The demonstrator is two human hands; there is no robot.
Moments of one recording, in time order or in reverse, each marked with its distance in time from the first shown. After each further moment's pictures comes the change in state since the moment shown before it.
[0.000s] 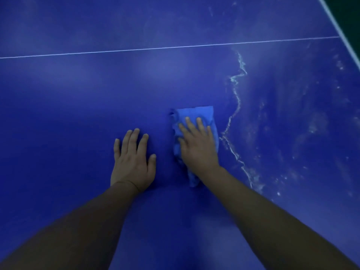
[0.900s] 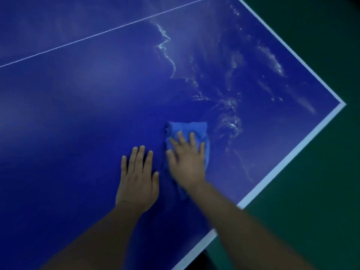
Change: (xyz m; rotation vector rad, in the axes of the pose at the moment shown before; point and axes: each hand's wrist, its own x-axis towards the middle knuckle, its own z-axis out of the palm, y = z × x) left_hand -0.122 0.024 0.011 0.089 -0.189 0.499; right_hand -0.186 -0.046 0.038 0.092 0.170 0.549
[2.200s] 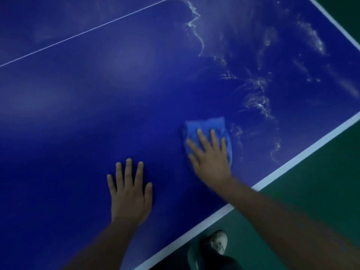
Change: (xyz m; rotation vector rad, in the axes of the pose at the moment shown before) left_hand -0.139 -0.048 0.003 0.033 -0.073 -0.299; right_hand -0.063 0.015 0.019 -0.145 -0.010 -0.276
